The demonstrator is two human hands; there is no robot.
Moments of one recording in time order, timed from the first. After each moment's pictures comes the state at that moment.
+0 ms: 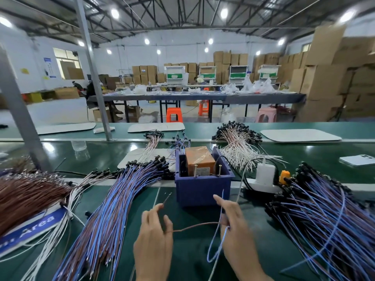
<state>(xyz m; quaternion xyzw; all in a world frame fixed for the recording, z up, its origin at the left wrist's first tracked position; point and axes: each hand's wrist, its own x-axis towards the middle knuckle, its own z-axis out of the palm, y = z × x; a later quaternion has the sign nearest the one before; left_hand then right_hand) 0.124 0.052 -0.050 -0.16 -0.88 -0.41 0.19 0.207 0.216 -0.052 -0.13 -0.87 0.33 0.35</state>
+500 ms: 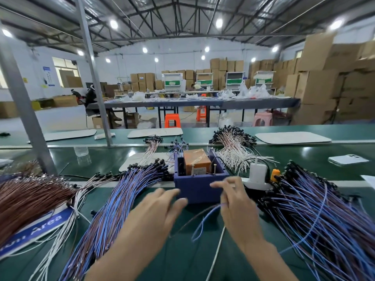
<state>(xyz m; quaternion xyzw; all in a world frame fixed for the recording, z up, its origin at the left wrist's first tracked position) 0.160 0.012 0.067 -0.36 -0.90 -0.22 0.09 0.222 0.216 0.015 -0.13 -0.89 0.14 0.42</state>
